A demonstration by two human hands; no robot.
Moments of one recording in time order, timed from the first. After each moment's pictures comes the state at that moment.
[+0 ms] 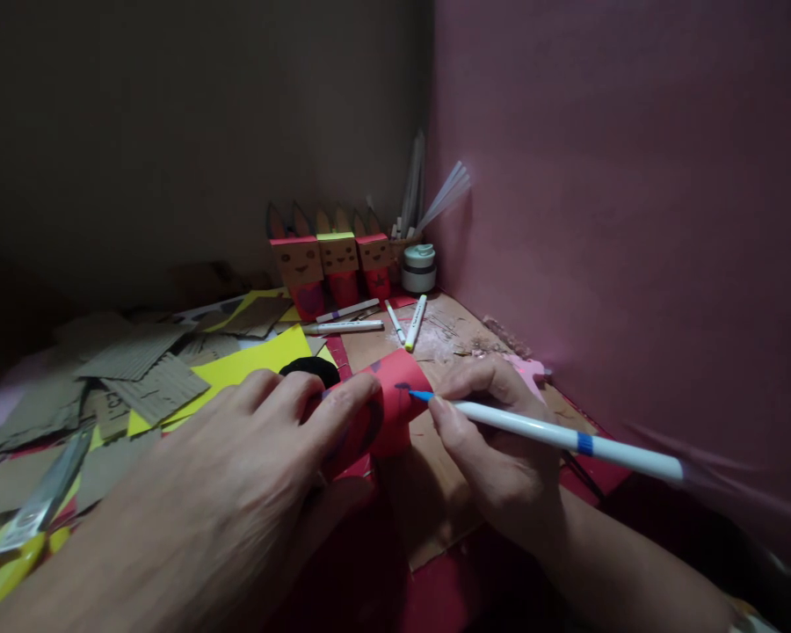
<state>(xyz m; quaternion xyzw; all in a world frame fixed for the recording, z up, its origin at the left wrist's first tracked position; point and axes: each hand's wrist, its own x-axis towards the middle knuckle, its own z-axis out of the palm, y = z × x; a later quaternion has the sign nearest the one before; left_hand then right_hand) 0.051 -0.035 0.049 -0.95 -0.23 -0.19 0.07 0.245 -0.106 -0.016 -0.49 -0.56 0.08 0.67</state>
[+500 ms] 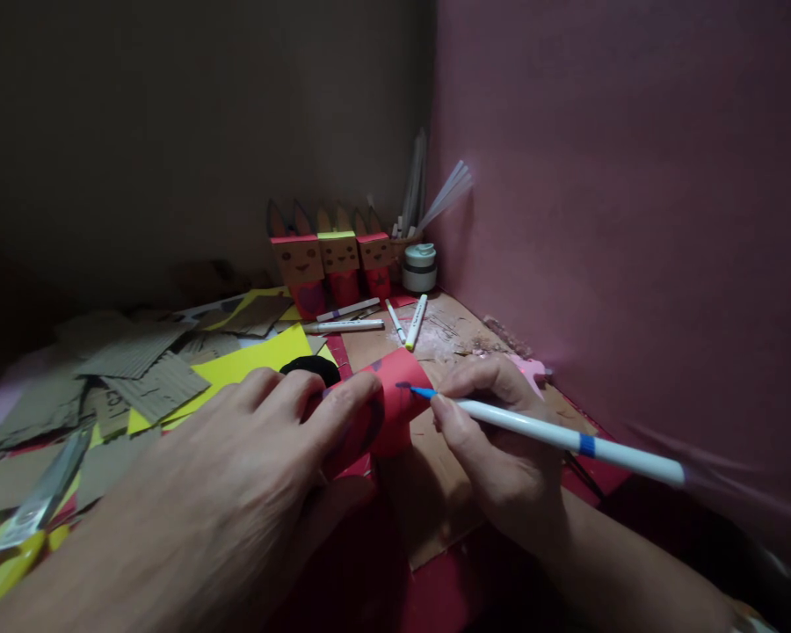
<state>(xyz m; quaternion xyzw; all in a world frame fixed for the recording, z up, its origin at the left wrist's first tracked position) 0.054 -0.035 0.047 -0.95 -0.23 -0.16 0.13 0.245 -0.105 -0.016 -0.49 -0.55 0.07 0.67</state>
